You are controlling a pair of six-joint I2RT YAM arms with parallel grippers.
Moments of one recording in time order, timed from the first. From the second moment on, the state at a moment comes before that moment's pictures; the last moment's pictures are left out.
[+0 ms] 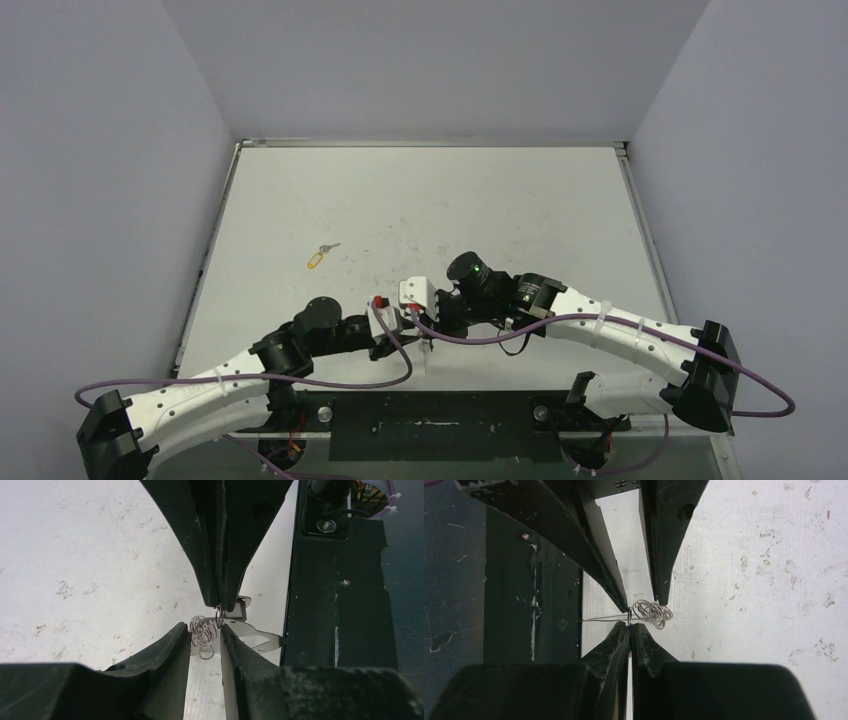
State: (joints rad) left arm -0.98 0.71 0.34 0.13 0.33 0.13; right arm 1.05 1.24 0.98 -0.53 -0.42 -0.38
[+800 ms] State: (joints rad) left arm -0.98 0.77 0.34 0.24 0.40 0.12; right arm 1.06 1.24 0.98 -0.54 -0.38 -0.37
